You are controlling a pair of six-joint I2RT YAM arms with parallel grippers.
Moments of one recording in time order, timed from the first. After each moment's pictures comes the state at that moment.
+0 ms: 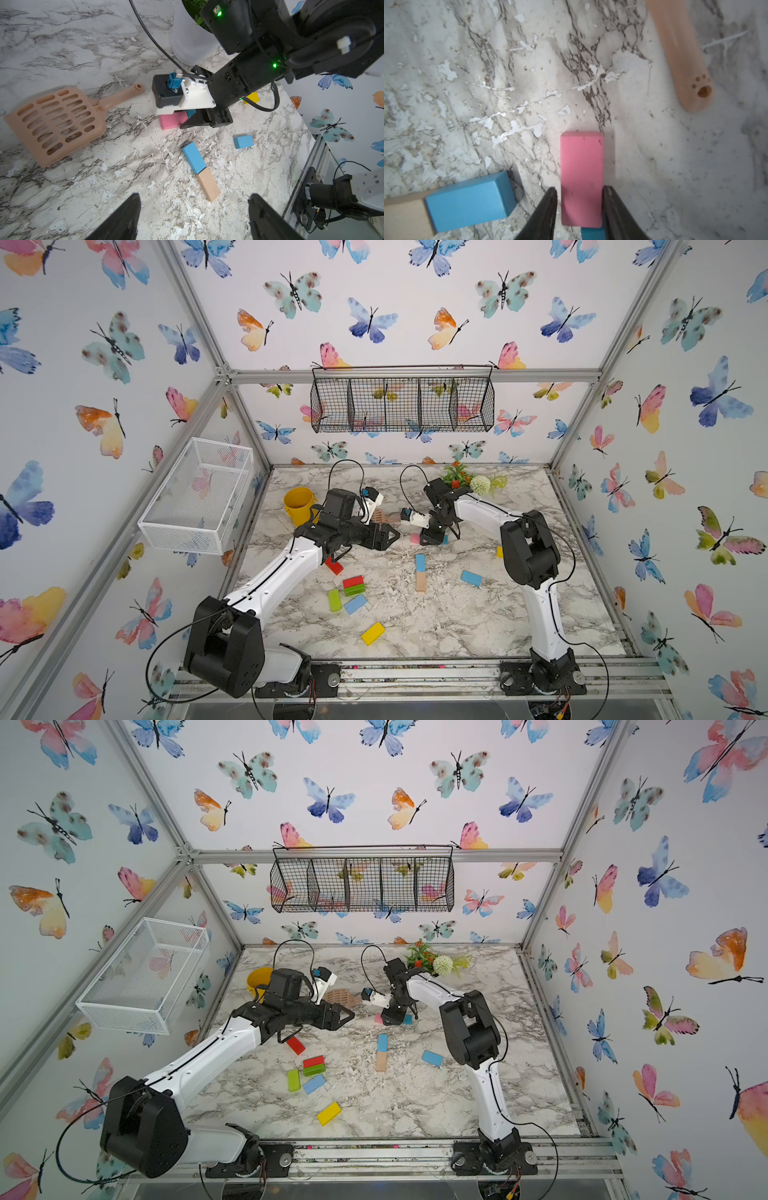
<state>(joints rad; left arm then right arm) -0.43 1.37 1.03 -0.40 0.50 -0.18 0.56 2.23 1.73 -0.82 -0.27 -0.76</state>
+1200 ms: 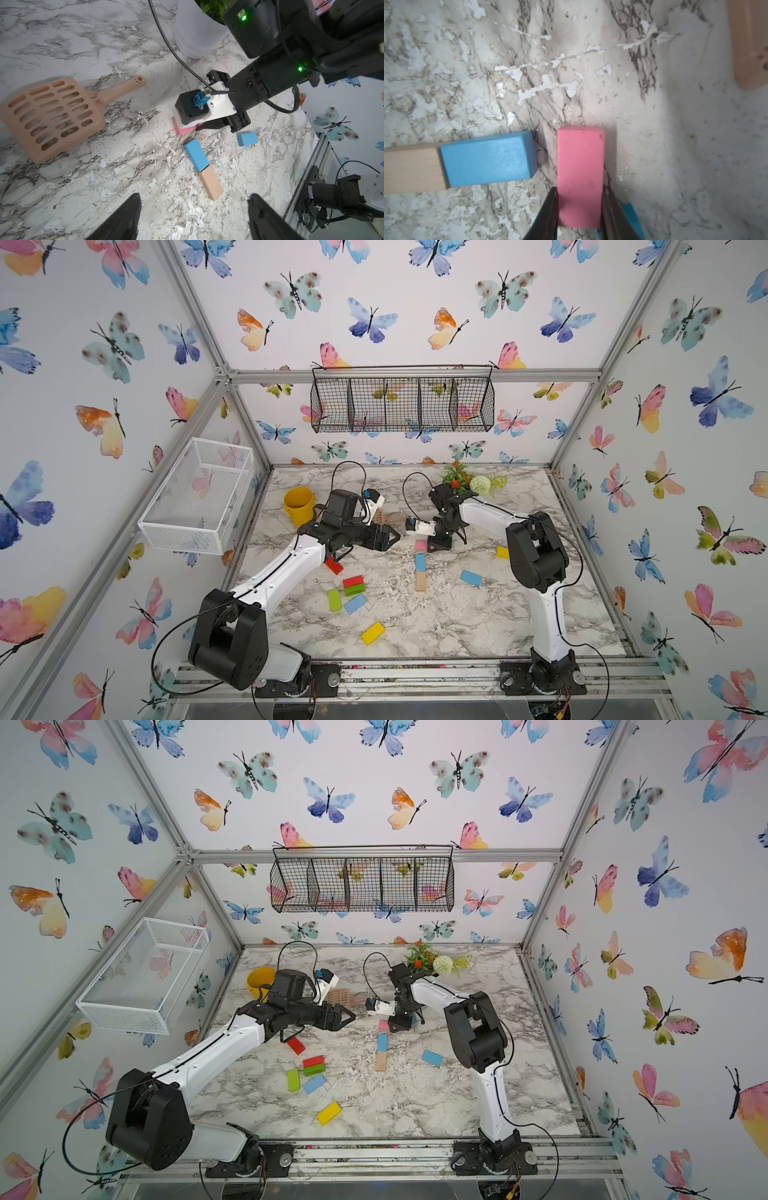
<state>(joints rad) -0.43 1.40 1.03 -0.40 0.50 -0.18 0.55 2.16 1.62 -0.83 -0.26 -0.91</state>
